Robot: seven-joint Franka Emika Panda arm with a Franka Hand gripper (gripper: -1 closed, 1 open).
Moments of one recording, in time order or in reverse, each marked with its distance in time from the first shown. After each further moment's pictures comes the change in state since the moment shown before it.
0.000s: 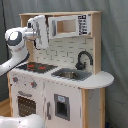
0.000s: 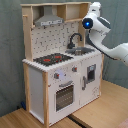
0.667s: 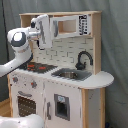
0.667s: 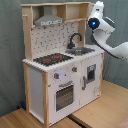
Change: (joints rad) arm 0.025 0.005 -0.035 -0.107 -0.001 0.176 -0.012
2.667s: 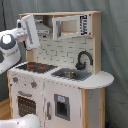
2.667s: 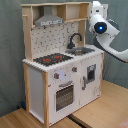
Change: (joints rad) arm 0.162 -0.027 -0.001 -0.027 0.000 0.132 -0.137
